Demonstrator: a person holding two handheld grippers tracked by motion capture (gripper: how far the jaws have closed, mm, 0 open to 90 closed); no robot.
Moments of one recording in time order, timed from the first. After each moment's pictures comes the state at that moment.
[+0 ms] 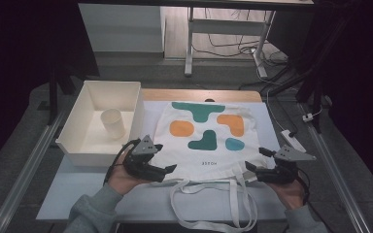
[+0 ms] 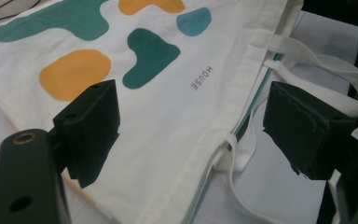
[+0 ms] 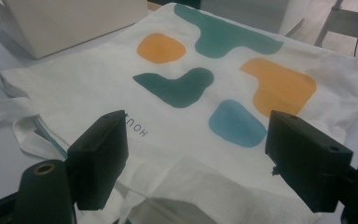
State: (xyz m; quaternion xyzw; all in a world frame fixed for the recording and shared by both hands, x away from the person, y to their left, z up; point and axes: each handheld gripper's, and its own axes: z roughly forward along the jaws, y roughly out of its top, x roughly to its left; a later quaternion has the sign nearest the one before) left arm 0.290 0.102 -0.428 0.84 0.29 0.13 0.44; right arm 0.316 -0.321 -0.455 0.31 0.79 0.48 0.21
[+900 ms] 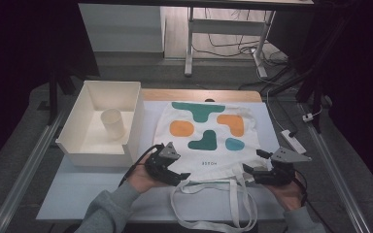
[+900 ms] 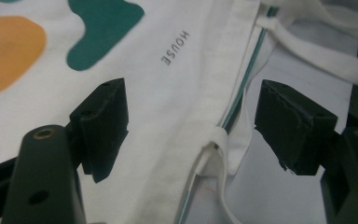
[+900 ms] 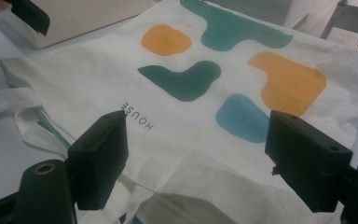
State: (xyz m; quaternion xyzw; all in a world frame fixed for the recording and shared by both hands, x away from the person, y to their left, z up) left arm 0.306 0.057 -0.471 0.90 0.24 0.07 0.37; right arm 0.313 -0.315 -0.459 0.31 0.80 0.47 0.21
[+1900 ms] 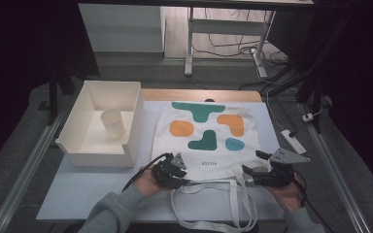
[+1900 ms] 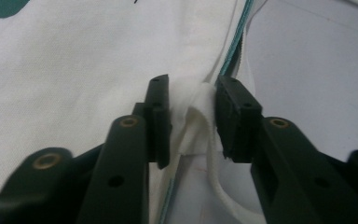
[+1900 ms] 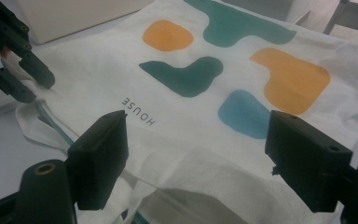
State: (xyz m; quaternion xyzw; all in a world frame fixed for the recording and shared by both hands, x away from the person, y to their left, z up) left arm 0.311 0.045 -0.500 0.92 0.22 0.03 0.31; right arm 0.312 -0.314 -0.462 0.31 0.80 0.46 0.21
